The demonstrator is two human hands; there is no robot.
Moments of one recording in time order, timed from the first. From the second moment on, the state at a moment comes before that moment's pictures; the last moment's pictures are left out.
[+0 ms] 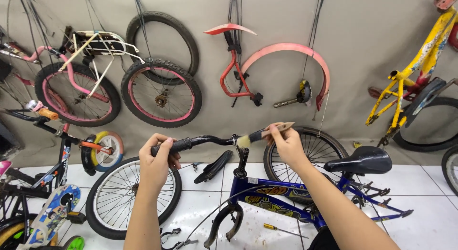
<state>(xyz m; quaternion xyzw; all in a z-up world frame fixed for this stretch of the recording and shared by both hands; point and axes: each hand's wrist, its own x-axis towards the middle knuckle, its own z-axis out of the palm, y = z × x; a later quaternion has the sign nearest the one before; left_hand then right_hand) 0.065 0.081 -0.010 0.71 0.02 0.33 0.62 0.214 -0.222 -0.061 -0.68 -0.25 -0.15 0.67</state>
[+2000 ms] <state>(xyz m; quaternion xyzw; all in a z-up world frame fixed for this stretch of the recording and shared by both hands) 0.055 0.074 -0.011 0.72 -0.01 0.38 0.58 0.196 -0.235 -0.038 -0.71 -0.30 -0.24 0.59</state>
